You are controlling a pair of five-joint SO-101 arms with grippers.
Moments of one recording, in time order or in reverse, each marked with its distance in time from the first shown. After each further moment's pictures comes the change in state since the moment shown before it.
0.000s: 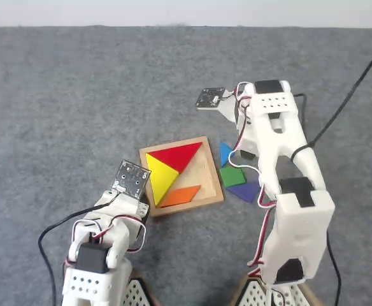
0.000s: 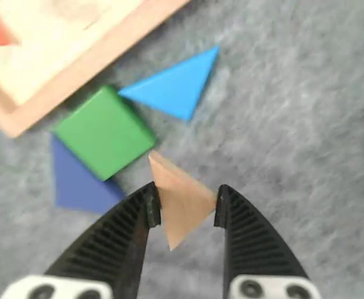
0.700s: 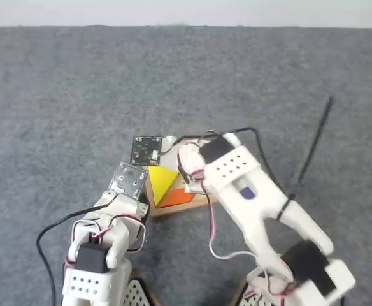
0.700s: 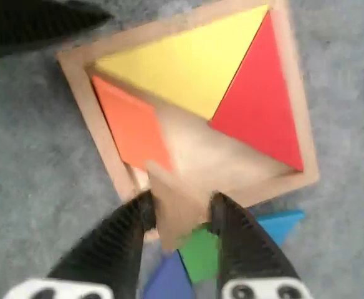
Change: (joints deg) left arm 0.0 -0.1 0.0 0.0 0.1; right arm -28.2 -28.9 35.9 -21.6 -8.4
